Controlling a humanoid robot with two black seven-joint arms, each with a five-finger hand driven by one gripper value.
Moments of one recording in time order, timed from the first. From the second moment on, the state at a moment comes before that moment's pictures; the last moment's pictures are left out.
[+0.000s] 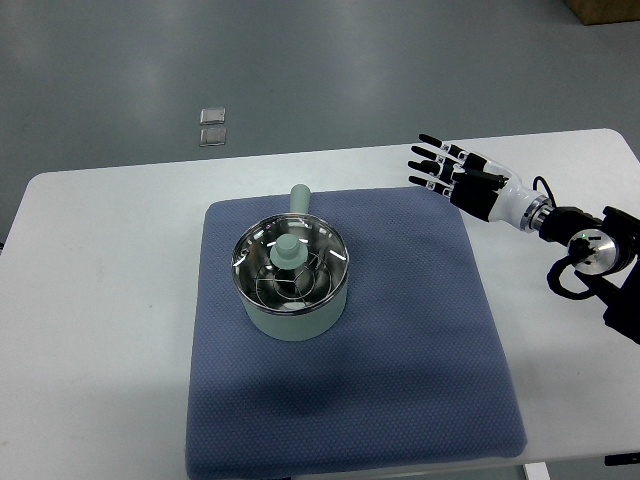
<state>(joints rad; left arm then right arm) 0.05 0.00 -0.05 -0.17 0.00 0.04 0.17 0.74 -0.31 0.62 0.62 -0.02 0.56 0.08</state>
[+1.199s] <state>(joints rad) 0.04 0.00 -0.04 -0.17 0.00 0.04 0.17 0.97 -0.39 0.62 0.75 -0.79 0.61 0.33</state>
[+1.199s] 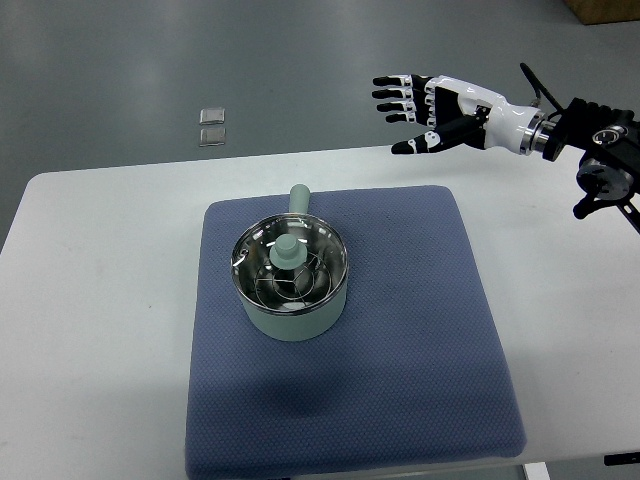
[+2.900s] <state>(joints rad) 0.04 0.00 -0.04 -0.17 0.00 0.04 0.17 1.21 -0.14 0.41 1.03 -1.84 0.61 0.35</state>
